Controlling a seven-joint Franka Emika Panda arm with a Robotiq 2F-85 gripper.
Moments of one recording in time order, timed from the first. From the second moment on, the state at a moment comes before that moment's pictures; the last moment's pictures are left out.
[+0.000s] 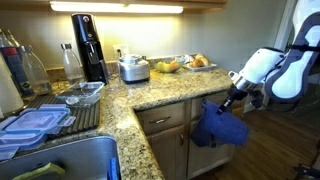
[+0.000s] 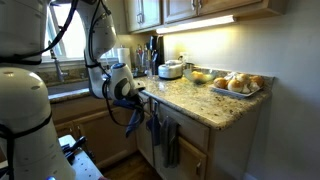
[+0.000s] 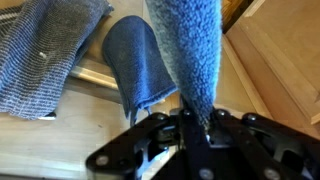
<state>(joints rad) 0.09 0.31 0.10 -2.68 -0.22 3.46 0.11</state>
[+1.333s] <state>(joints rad) 0.05 0.52 0.06 -2.53 -0.15 3.46 0.01</state>
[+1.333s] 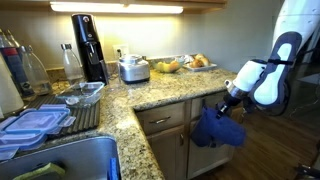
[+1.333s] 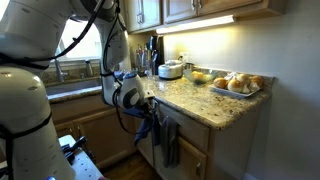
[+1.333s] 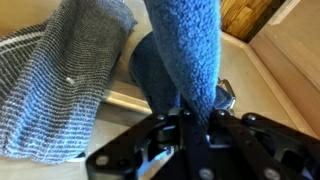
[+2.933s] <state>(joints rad) -0.05 0.62 0.12 -2.45 -0.15 3.46 0.01</state>
